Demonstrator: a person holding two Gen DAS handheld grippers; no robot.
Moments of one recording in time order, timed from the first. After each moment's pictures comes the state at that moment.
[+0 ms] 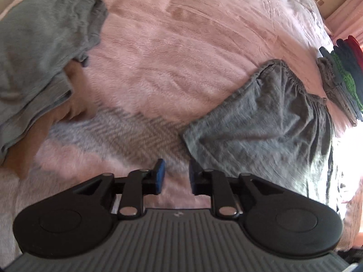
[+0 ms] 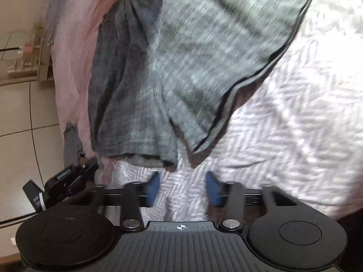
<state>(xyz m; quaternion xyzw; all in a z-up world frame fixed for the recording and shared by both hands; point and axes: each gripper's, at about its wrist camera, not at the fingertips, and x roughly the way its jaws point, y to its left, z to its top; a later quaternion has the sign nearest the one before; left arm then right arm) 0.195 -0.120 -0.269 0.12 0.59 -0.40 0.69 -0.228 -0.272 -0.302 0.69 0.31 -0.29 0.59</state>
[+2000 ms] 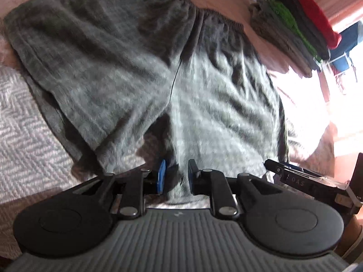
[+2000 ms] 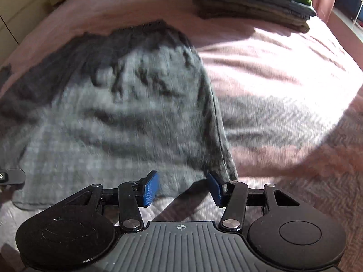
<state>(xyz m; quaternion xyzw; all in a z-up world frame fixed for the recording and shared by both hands) -0.102 -0.206 -0.300 0.13 0.62 -0.44 0.64 -0.295 -0.376 -0.317 0.28 0.49 -0.35 0.75</state>
